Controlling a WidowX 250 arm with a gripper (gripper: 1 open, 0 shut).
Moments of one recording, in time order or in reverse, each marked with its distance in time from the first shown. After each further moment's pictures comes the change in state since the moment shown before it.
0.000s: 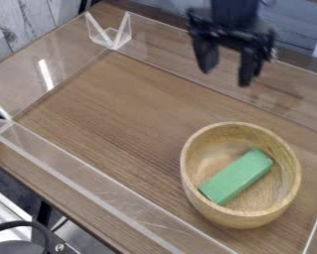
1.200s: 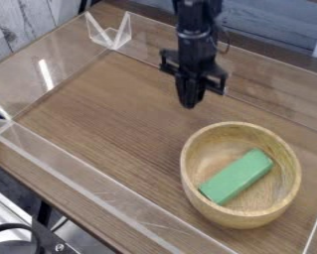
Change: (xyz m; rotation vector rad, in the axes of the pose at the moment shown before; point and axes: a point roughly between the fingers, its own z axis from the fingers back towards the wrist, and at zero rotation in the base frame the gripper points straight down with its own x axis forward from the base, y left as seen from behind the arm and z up) arm 0.000 0.082 -0.078 0.045 0.095 0.069
